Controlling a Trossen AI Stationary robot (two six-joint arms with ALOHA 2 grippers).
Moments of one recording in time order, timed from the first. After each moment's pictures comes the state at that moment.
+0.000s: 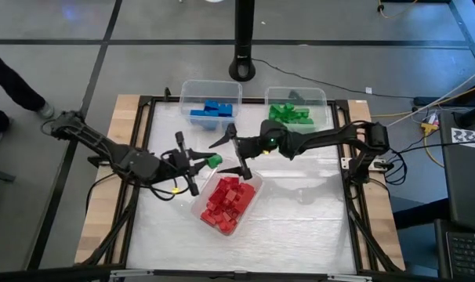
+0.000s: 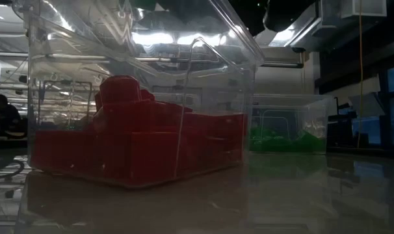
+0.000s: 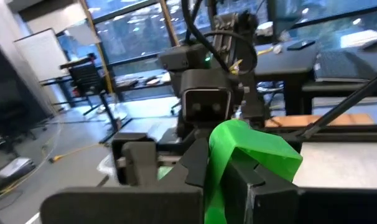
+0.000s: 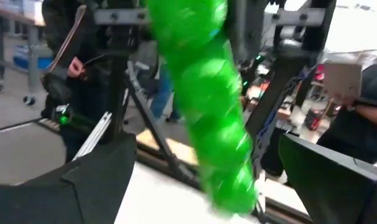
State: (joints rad) left arm -0.48 1.14 0.97 0.09 -0.88 0.16; right arm -0.07 1.79 1.20 0.69 -0.48 -0.21
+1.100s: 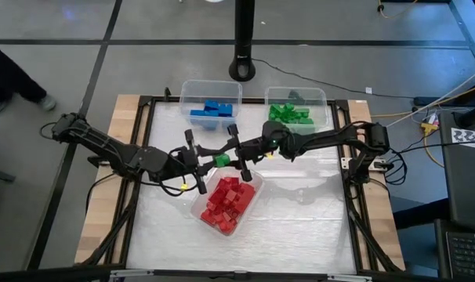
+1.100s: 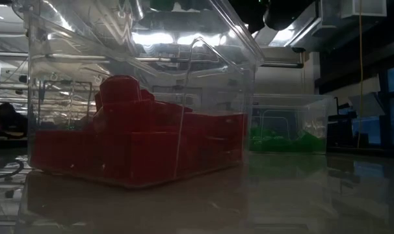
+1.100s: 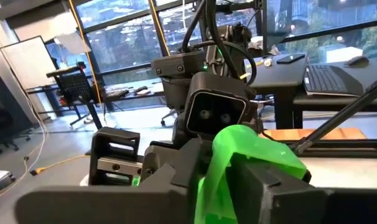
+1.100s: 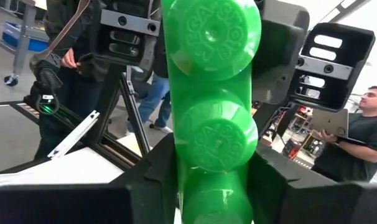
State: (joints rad) left arm -0.39 1.20 0.97 0.22 -0.74 0.19; right arm -0.06 1.79 1.20 0.76 -0.46 -0.37
